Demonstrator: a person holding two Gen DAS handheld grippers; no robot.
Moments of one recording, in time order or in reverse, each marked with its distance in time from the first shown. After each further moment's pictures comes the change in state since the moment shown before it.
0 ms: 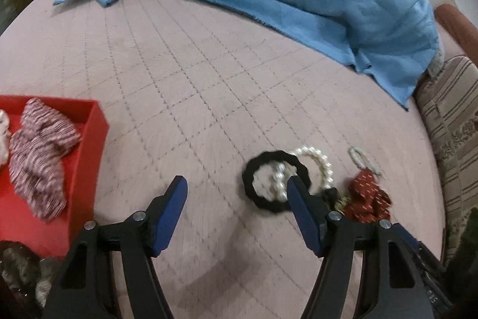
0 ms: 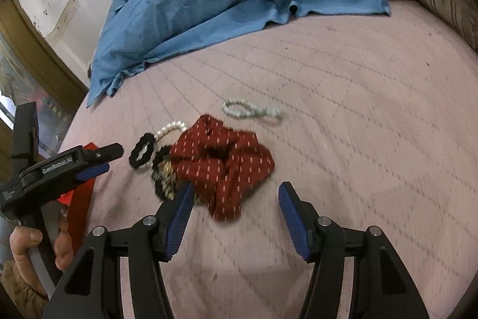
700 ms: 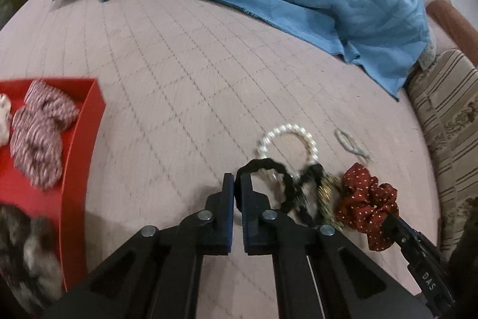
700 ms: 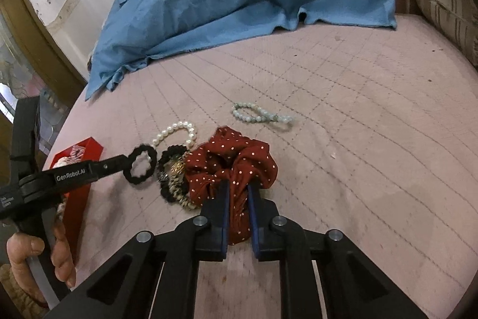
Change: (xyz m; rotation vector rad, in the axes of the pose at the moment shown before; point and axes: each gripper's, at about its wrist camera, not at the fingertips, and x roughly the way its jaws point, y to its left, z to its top) left arm -0.023 -0.006 -0.029 -0.006 0.002 -0.044; right arm -0.011 0.016 -0.001 -0.041 -0.005 -0.024
